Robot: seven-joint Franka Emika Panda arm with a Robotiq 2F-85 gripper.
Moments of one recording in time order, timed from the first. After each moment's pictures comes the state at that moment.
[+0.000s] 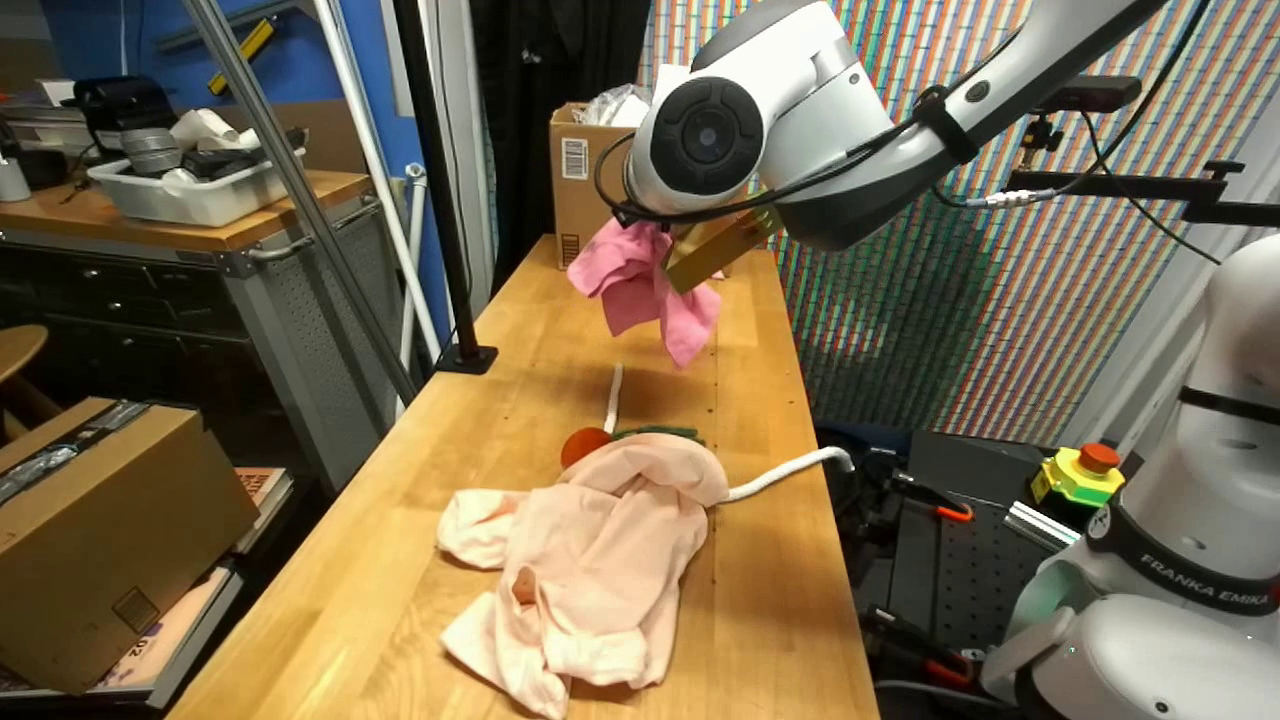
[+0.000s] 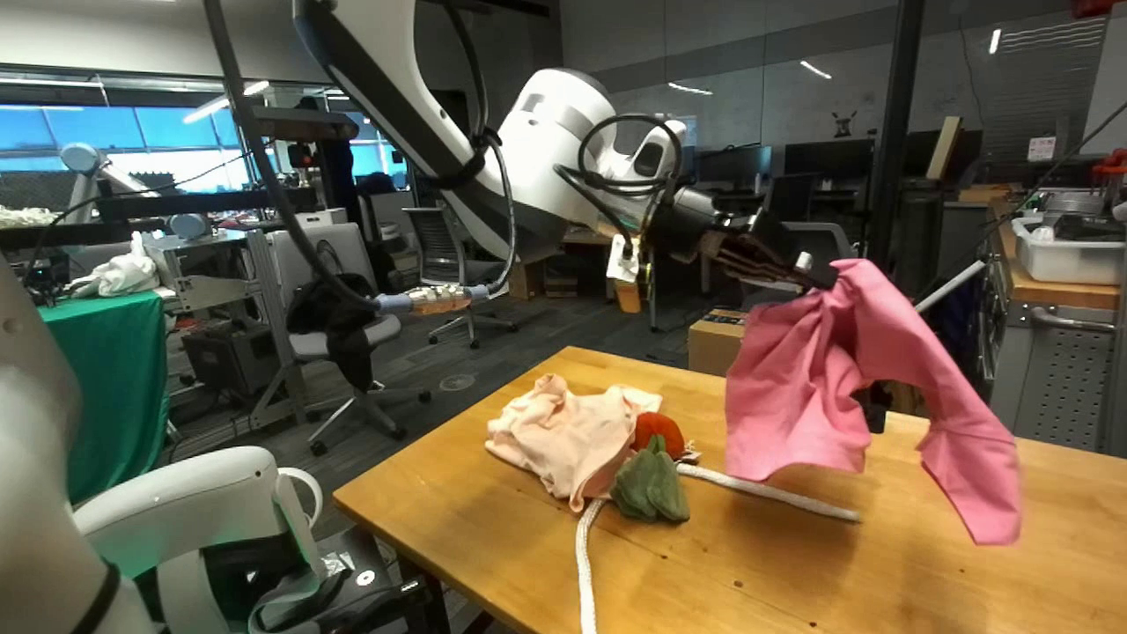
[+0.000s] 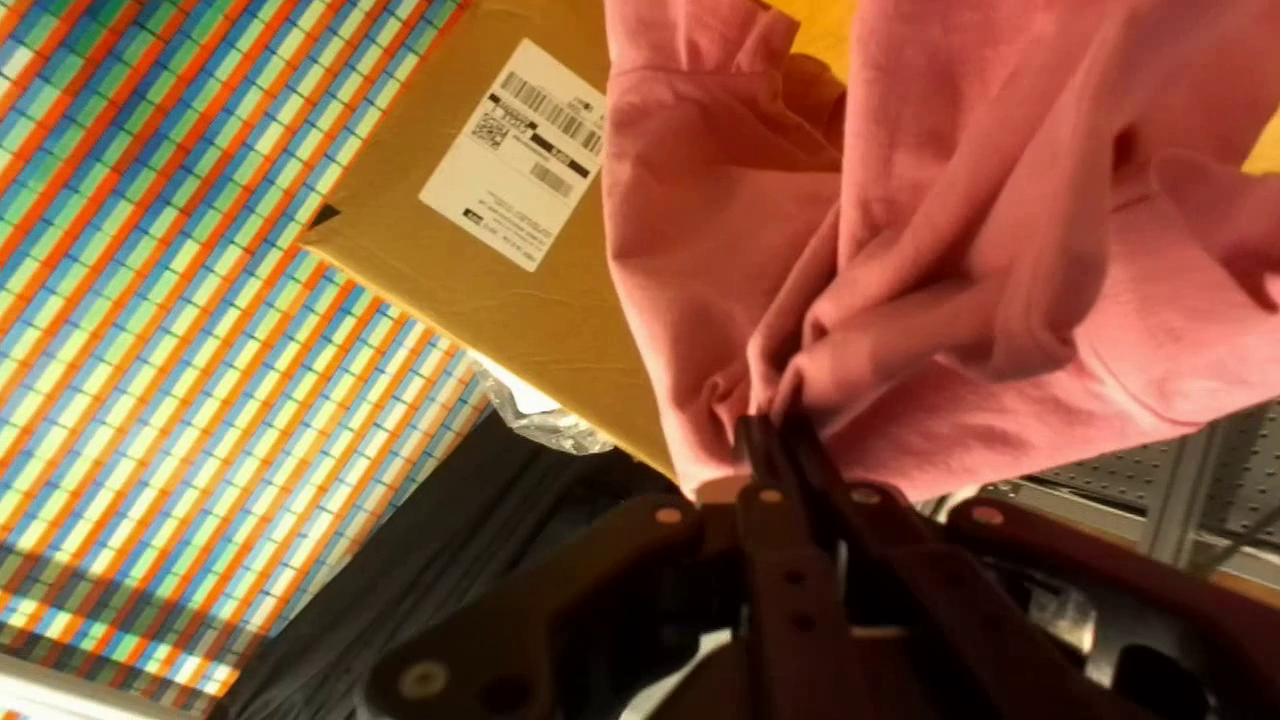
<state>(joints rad) 0.14 -0.02 0.06 -2.28 -1.52 2.09 1.58</state>
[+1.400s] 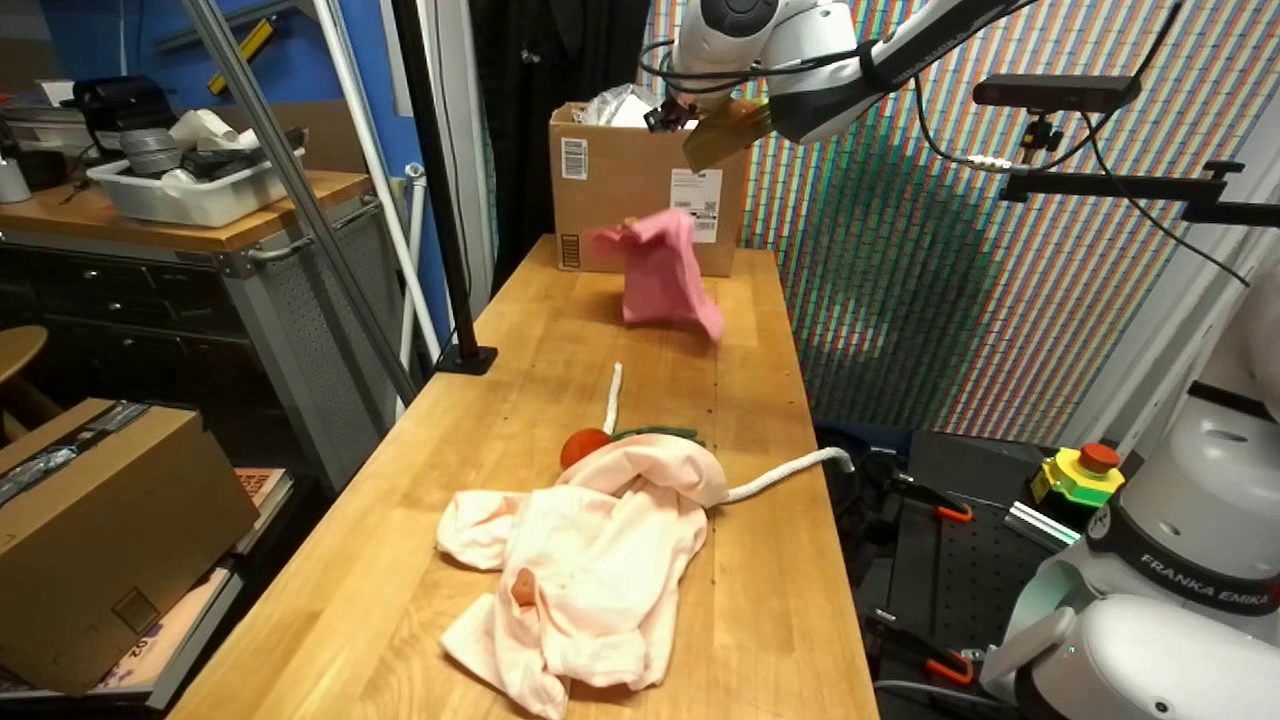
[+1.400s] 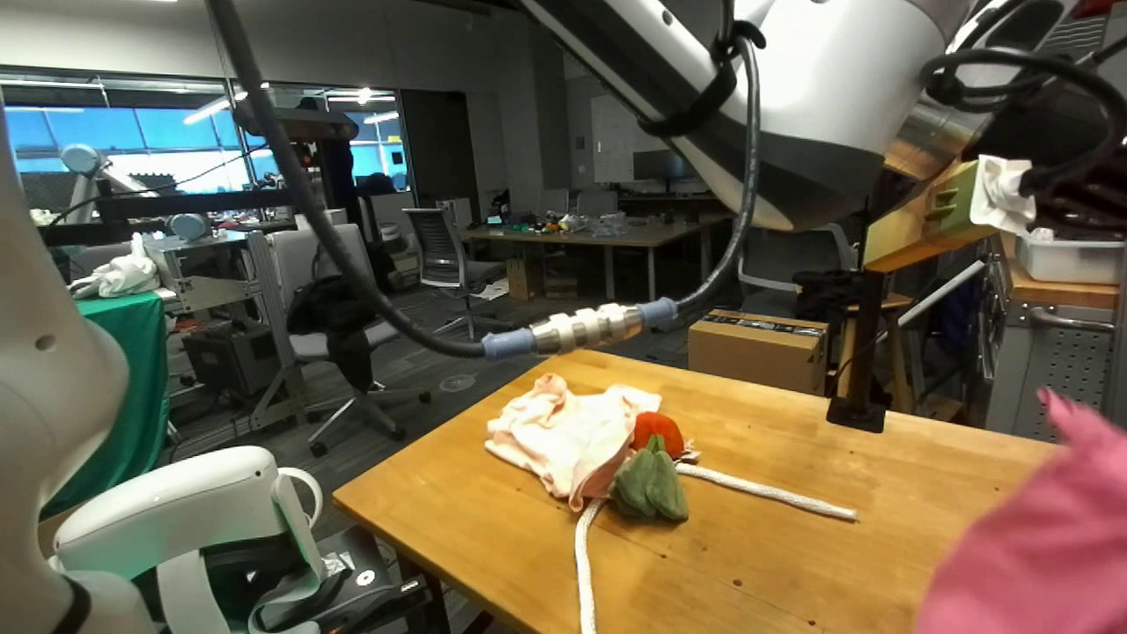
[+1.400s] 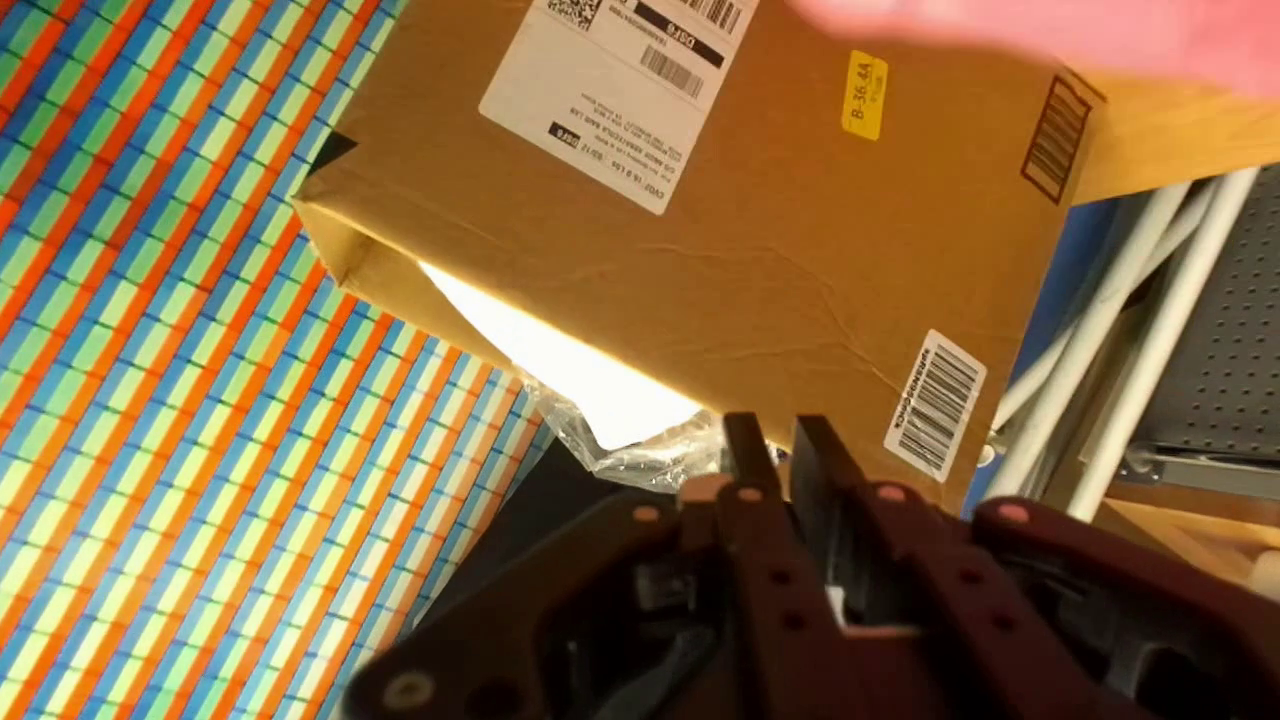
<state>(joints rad) -0.16 0.15 -0.14 -1.94 -1.51 2.59 1.35</state>
